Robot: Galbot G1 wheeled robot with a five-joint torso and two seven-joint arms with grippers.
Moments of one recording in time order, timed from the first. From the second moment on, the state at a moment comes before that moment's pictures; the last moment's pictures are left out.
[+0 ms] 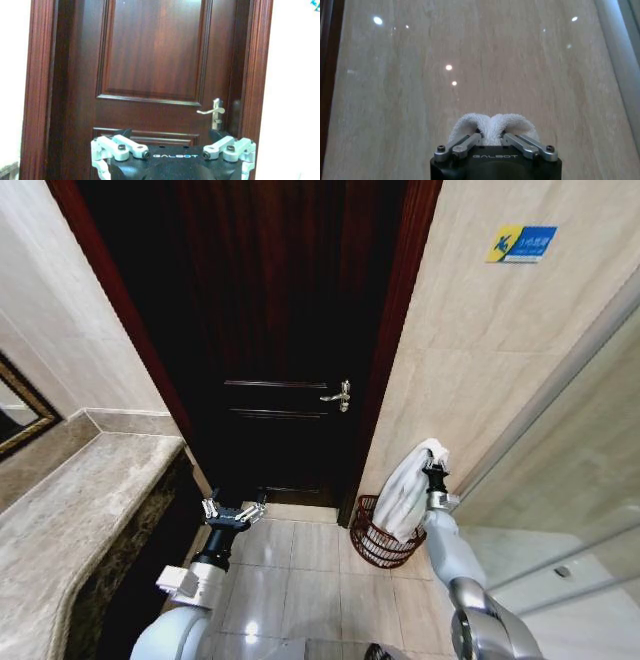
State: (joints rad) left arm 1.82 -1.53 -0.62 -2.40 -0.18 -0.01 0.16; right arm -0.61 1.35 0.75 0.58 0.33 0.82 -0.34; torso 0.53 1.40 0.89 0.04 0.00
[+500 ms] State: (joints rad) left arm 1.82 -1.53 -0.62 -2.40 -0.18 -0.01 0.16; right arm -0.63 1.36 0.78 0.50 0.25 0.82 -0.32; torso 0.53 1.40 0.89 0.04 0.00
